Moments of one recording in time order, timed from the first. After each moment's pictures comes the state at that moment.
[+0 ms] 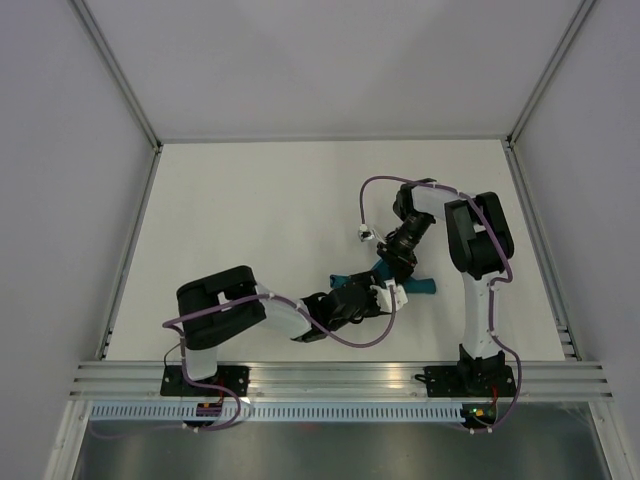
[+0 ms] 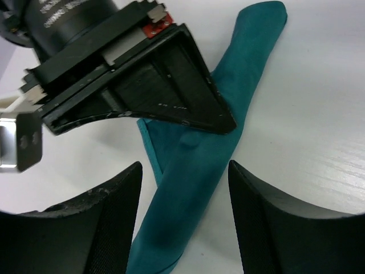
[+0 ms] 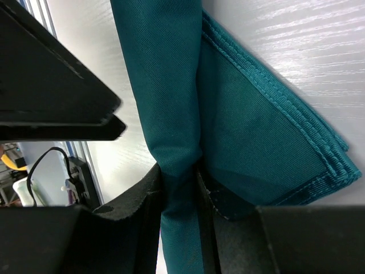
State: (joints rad) left arm -1.22 1.85 0.74 0.79 -0.30 0.42; right arm 0.28 2.19 1.47 -1.35 -0.67 -1.14
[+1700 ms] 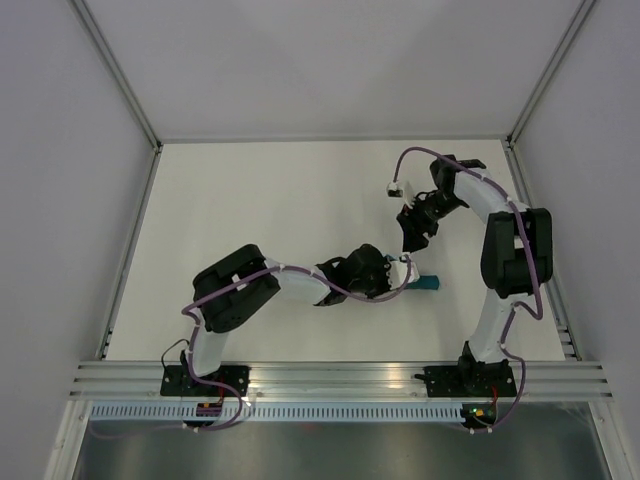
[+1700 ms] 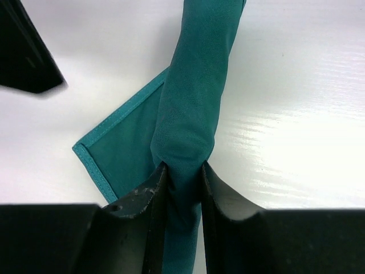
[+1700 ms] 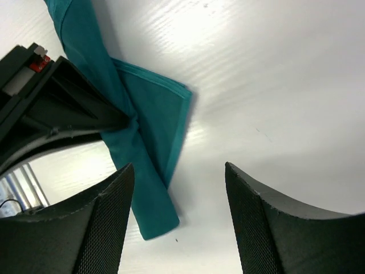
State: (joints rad) left arm -1.07 2.00 1.06 0.38 0.12 0.37; right arm 0.11 1.96 1.50 -1.13 -0.66 -0.94
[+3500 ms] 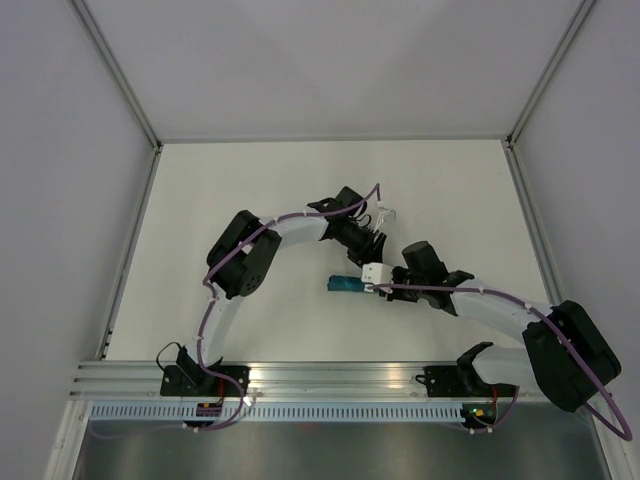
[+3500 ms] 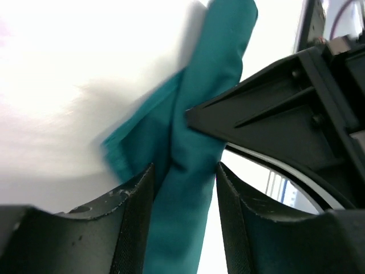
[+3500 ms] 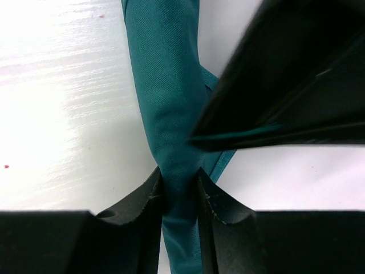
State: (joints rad) left arm -0.74 2.28 1.61 -0.38 0.91 -0.04; right arm 0.55 1.24 0.46 -0.12 -0.23 -0.89
